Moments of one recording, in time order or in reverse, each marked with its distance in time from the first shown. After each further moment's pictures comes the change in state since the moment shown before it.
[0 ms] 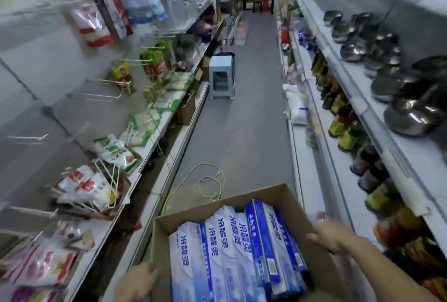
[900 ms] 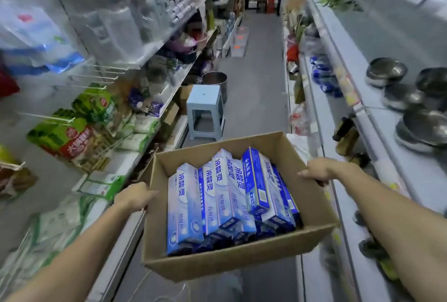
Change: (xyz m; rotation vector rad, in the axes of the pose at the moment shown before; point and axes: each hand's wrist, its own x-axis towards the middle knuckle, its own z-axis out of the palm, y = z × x) left_hand 0.477 0.661 -0.509 0.055 0.201 0.167; right_hand 0.618 0.227 -0.705 -0.041 0.070 -0.066
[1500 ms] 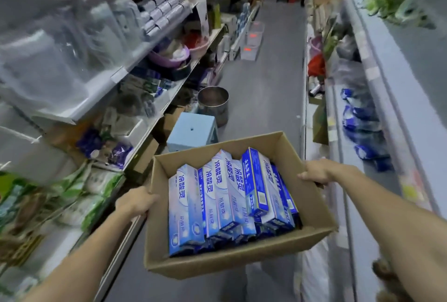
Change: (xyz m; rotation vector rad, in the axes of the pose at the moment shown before) left_hand 0.444 0.298 -0.171 -0.081 -0.043 -0.128; right_hand 0.477 0.170 -0.351 -0.004 -0.059 -0.065
